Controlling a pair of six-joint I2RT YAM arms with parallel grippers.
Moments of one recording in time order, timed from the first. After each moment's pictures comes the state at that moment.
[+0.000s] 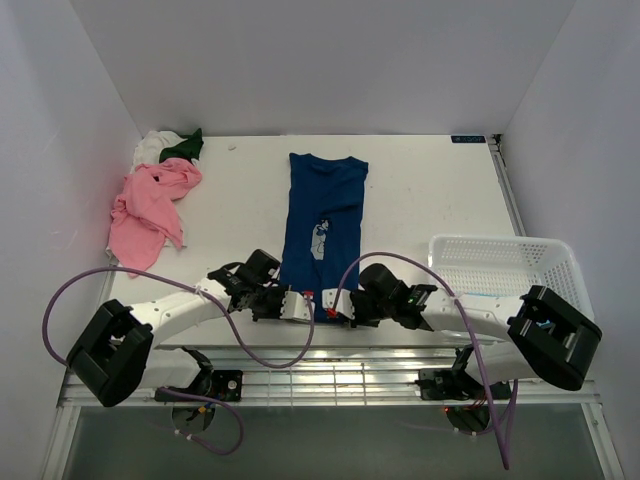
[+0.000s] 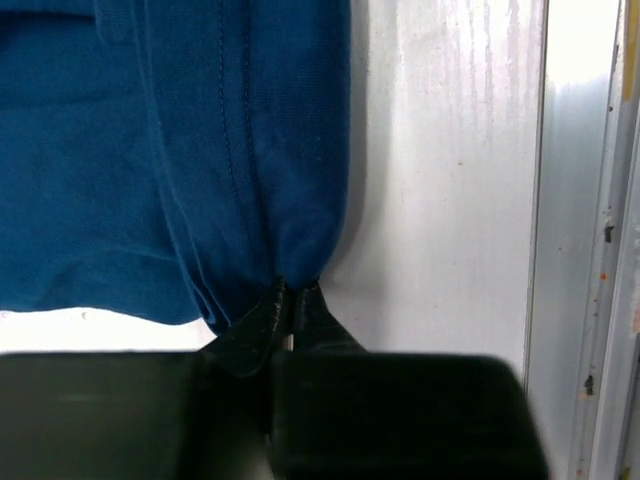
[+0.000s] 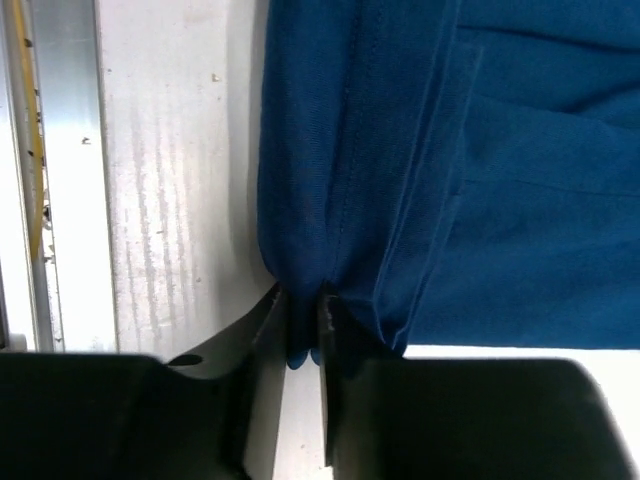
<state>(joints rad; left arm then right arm) -0.69 1.26 0.58 -0.45 0.35 1.02 0.97 1.31 0.50 -0.03 -0.29 -0.64</state>
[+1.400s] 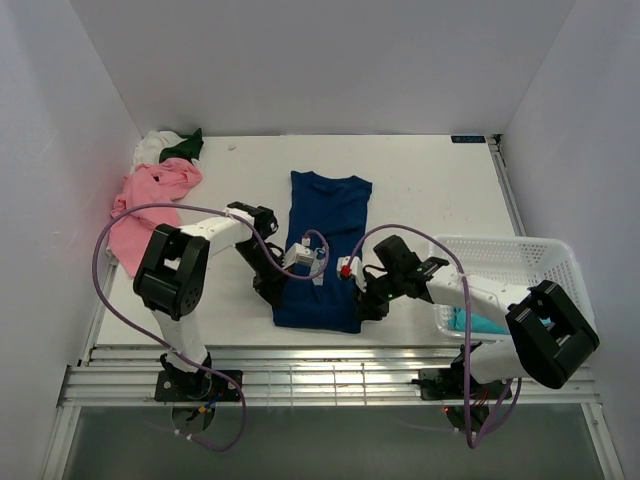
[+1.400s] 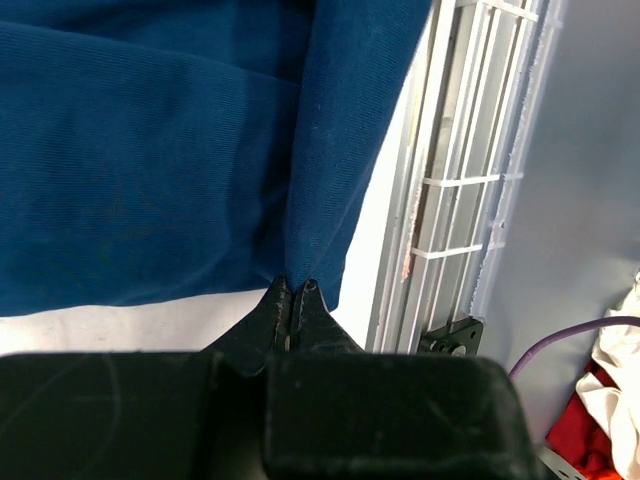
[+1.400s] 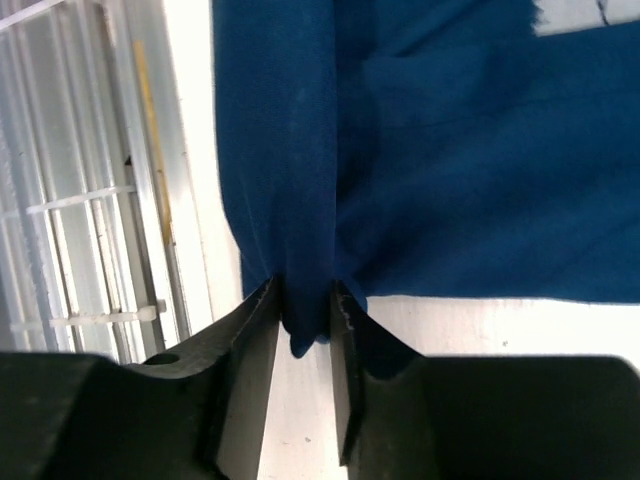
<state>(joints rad) -0.42 1.83 1.15 -1.15 0.74 1.00 0.71 1.35 0.65 -0.32 -0.67 -0.48</state>
